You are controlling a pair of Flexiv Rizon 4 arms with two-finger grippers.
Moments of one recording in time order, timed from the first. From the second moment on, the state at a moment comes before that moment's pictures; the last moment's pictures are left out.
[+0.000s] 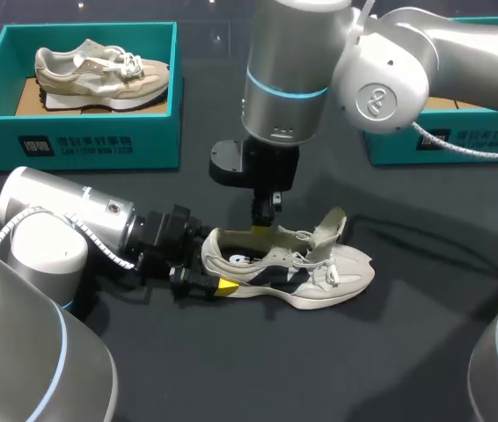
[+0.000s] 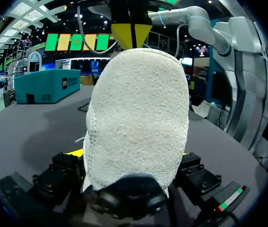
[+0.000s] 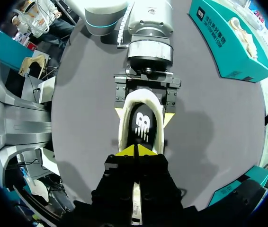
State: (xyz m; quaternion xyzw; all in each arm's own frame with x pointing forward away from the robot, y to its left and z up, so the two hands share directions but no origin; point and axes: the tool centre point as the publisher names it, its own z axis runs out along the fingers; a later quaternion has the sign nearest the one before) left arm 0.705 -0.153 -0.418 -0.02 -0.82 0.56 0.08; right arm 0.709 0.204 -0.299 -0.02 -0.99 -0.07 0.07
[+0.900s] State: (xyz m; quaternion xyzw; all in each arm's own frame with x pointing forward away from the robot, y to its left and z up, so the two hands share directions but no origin) left arm 0.705 -0.153 -0.418 -0.02 -0.82 0.56 0.08; right arm 0.706 0.200 -0.339 -0.03 -0.99 -0.09 0.07
